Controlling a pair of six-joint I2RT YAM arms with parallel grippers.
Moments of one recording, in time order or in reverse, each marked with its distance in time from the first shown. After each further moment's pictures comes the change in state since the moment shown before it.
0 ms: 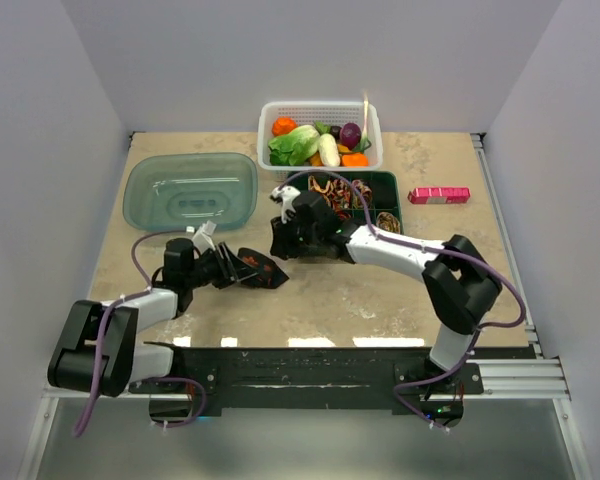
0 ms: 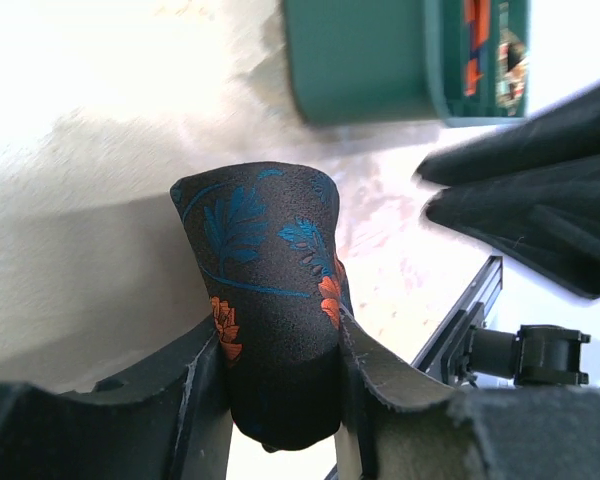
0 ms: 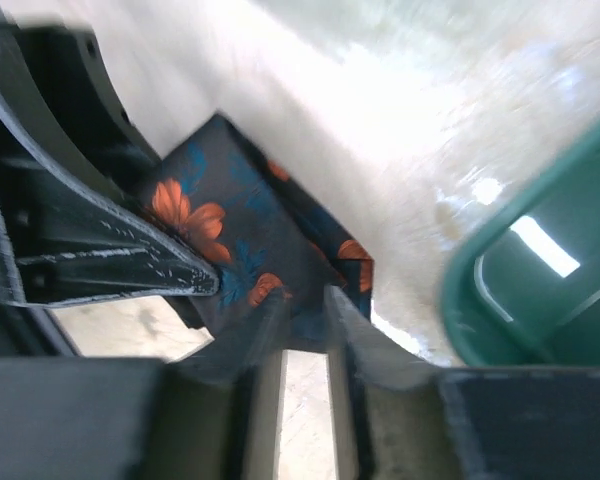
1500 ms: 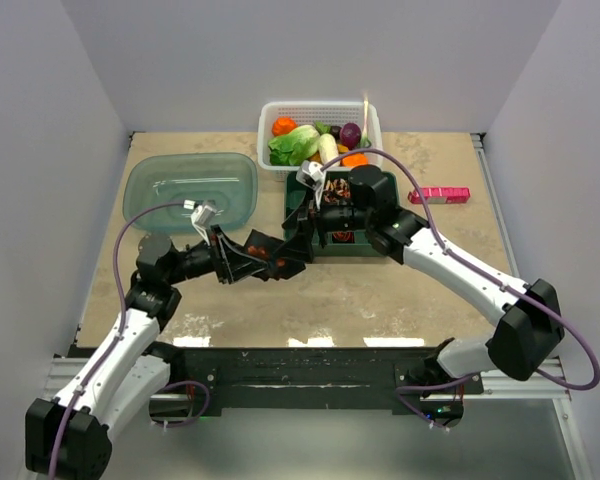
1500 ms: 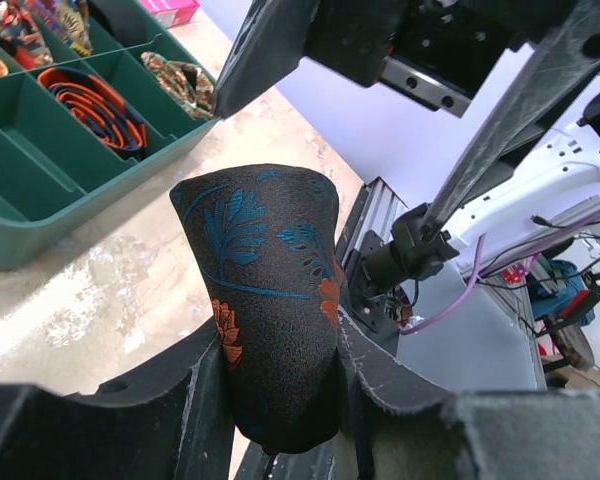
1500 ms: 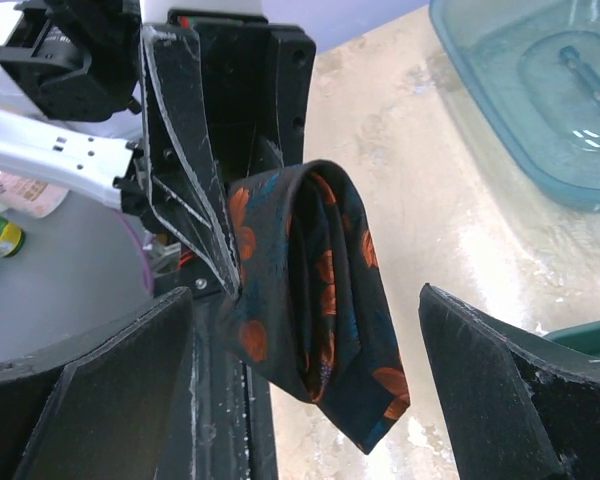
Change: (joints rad) left arm -0.102 -0.511 0.177 -0.157 0.275 0.075; right arm -0.135 -0.387 -0.034 0.039 -0.592 -0.127
